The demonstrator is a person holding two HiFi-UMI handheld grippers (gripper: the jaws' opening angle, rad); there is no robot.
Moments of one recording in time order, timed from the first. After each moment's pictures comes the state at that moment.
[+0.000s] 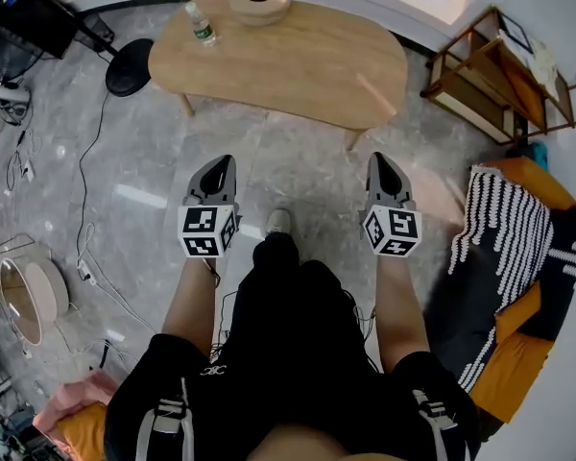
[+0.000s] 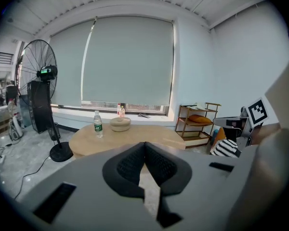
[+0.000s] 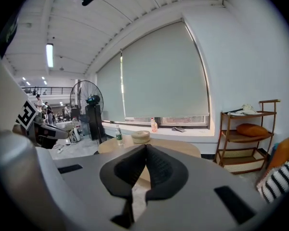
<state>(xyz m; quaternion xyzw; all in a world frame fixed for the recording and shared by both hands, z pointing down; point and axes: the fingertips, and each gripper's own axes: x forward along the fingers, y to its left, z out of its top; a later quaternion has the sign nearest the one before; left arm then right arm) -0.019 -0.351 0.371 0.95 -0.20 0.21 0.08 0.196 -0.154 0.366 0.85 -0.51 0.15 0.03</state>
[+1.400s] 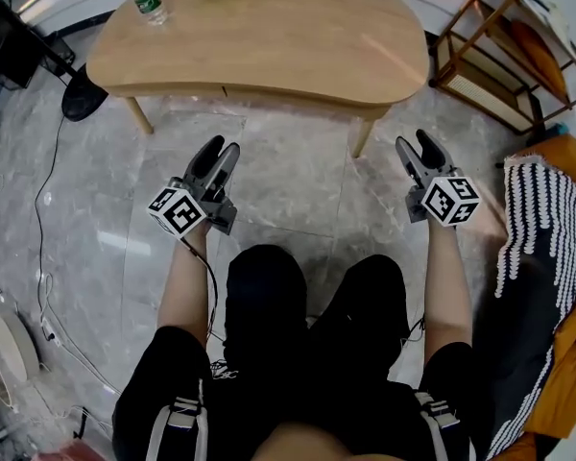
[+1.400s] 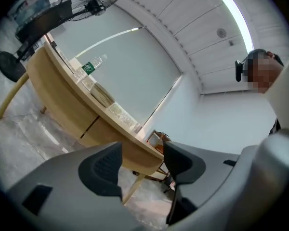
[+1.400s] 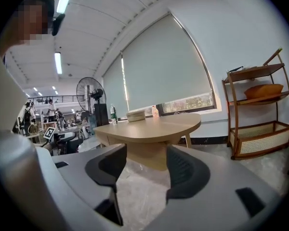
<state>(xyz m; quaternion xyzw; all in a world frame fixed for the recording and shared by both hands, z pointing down) 0.056 -0.388 0.765 0.94 0.01 -0.06 0.33 0.313 -0.125 0.759 0.81 -0.57 0.14 -0.02</state>
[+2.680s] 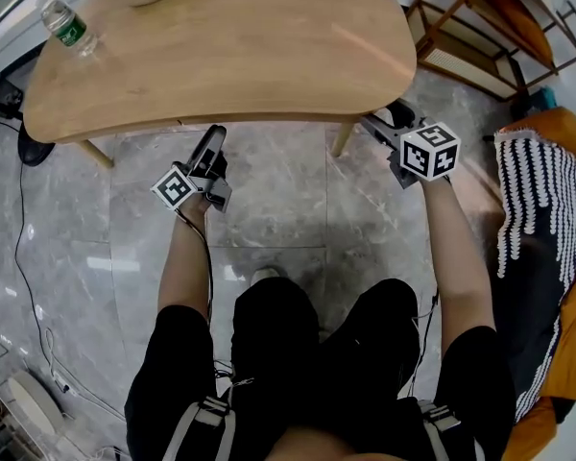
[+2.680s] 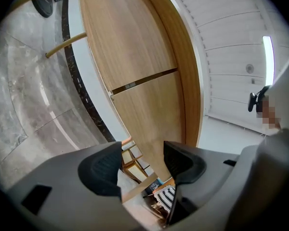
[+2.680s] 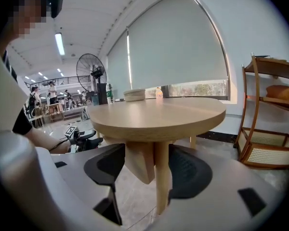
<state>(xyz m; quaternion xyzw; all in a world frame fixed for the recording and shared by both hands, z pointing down) 0.220 -0.481 0.920 0.84 0.06 -0.06 0.53 0.407 -0.233 0.836 0.77 -0.59 0.20 0.09</state>
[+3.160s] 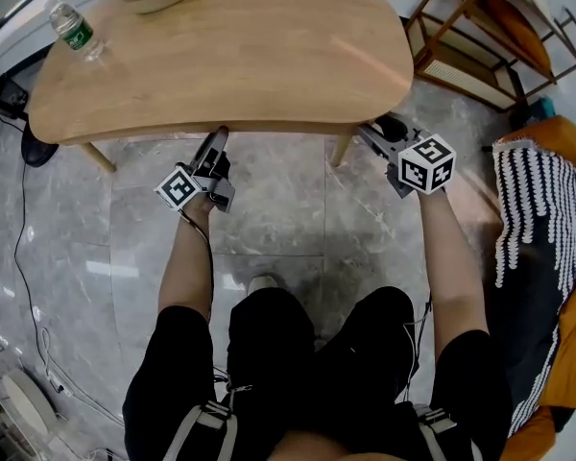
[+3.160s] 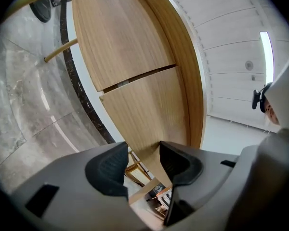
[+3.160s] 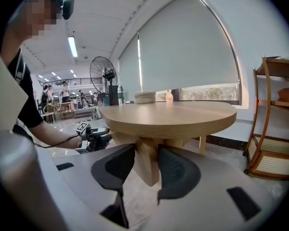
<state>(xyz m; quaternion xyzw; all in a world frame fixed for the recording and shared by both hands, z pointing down) 0.232 -0.480 0.911 0.85 0.04 -0.07 0.53 0.390 -0.232 0.832 0.74 -0.64 0.17 0.09</state>
